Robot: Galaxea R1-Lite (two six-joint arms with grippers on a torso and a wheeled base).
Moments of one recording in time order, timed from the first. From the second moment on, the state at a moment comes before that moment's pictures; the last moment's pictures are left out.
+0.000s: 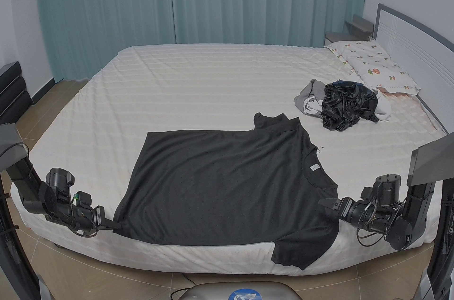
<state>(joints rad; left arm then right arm) 0.25 2.14 -0.63 -0.34 -0.68 -0.12 0.14 2.26 -0.29 -1.39 0.22 0.67</state>
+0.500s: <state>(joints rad) 0.27 2.13 -0.64 -0.34 -0.72 -0.13 0.13 2.36 -0.34 -1.42 0.25 0.67</state>
